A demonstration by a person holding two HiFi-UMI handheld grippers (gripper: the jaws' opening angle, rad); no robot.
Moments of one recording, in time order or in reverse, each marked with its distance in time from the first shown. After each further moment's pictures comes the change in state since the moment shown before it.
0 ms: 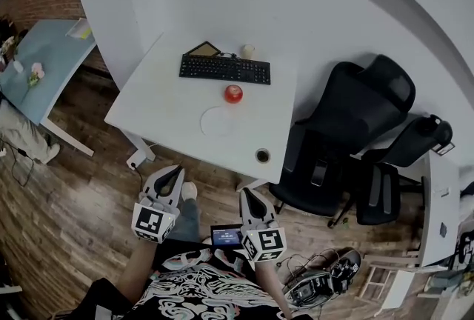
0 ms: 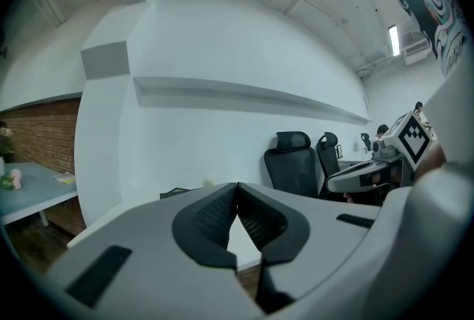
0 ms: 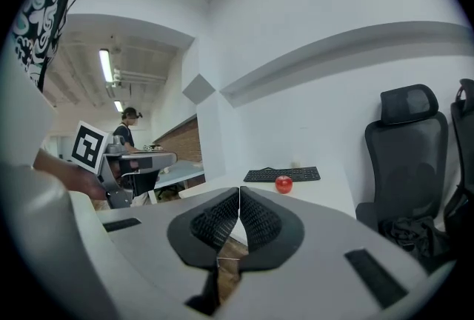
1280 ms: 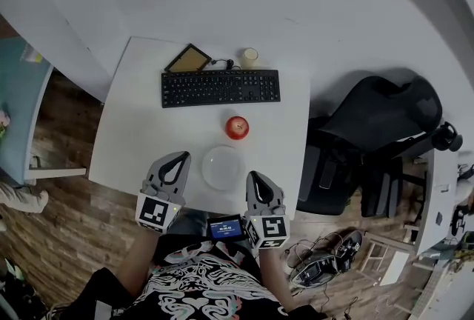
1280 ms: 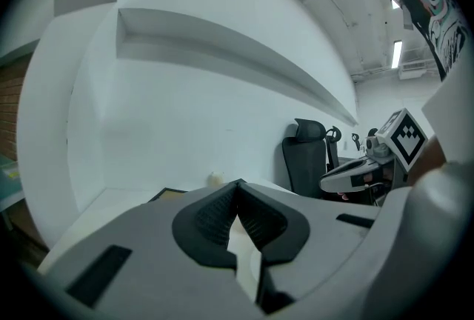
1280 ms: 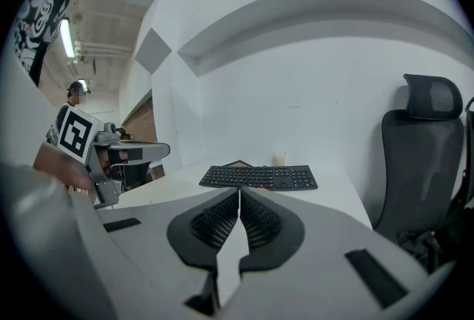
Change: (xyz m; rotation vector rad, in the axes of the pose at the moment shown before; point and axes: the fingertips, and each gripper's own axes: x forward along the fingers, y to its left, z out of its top) left arm 0.257 0.179 -0.018 -0.039 0.098 -0.181; right arm 0.271 -0.112 0.036 0.015 0.153 -0.201
